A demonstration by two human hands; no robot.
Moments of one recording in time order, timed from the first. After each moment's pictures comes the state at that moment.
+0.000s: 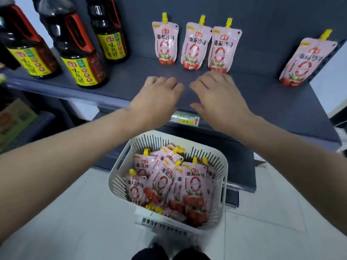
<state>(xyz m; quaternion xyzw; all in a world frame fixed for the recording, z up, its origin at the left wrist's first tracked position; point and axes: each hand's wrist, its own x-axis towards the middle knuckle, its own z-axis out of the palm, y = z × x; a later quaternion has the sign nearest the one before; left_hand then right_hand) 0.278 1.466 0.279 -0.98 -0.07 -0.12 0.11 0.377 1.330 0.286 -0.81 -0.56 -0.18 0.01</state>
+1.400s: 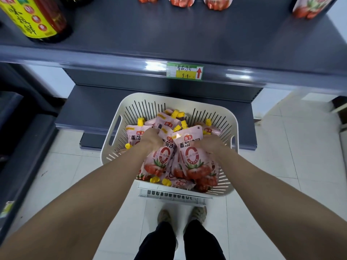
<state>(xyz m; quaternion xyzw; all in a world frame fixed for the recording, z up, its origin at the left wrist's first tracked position) 0.254 1.466 0.030 -0.83 -0.39 0.19 -0.36 0.339 1.305 0.029 -0.83 0.05 0.43 0.36</state>
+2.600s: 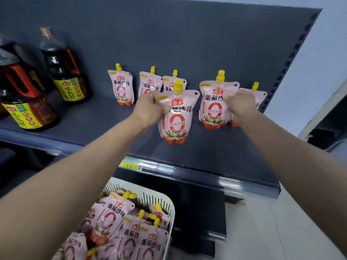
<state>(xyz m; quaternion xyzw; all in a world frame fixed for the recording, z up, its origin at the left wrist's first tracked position) 0.455 1.406 0.311 -0.74 -0.23 -0.24 -0.58 0.627 1.253 0.316 -0.74 -0.08 0.10 0.66</state>
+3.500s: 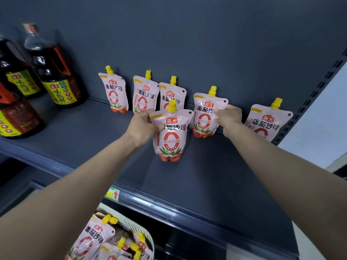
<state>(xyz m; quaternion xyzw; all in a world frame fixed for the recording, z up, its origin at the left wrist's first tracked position) 0.542 1.438 0.265 -0.71 -0.29 -0.23 -0.60 0.747 1.327 0.260 -0.78 -0.06 0.14 0.61</state>
